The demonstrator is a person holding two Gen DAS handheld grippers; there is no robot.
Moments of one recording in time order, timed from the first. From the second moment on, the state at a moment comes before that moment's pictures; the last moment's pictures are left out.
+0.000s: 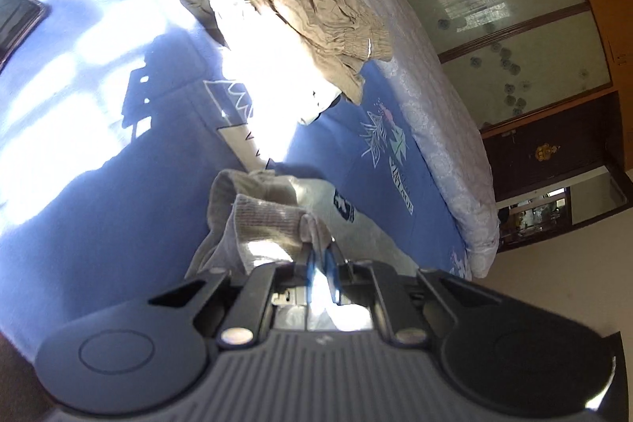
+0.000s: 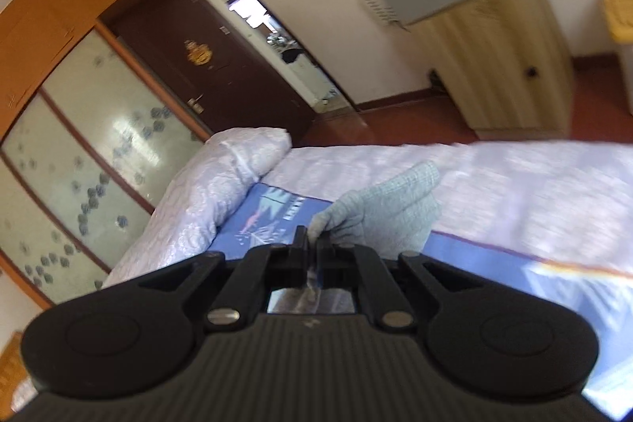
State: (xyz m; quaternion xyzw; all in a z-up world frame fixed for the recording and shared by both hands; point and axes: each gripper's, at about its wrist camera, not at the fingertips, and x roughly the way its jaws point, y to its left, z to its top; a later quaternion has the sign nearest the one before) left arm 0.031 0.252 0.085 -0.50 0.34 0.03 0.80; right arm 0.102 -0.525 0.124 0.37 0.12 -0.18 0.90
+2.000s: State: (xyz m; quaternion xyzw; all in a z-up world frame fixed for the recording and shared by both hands) left arm 0.039 0.250 0.046 -0.53 0.37 0.07 0.76; right arm 0.155 -0.529 0.065 0.36 0.25 -0.13 0.89
